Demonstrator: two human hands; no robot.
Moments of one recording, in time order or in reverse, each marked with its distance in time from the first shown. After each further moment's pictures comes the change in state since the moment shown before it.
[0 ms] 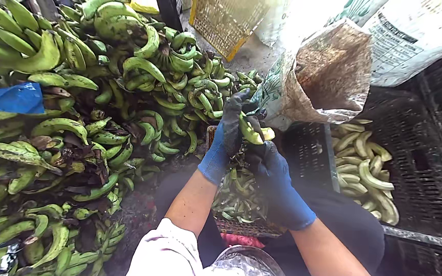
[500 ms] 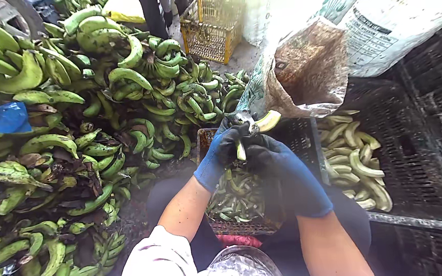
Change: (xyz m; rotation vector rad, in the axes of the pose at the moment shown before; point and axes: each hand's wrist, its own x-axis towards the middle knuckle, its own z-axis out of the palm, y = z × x) left_hand 0.004 -0.033 0.015 -0.214 -0.086 -0.110; right_hand 0.022 0.005 -0.062 0.797 -0.370 0.468
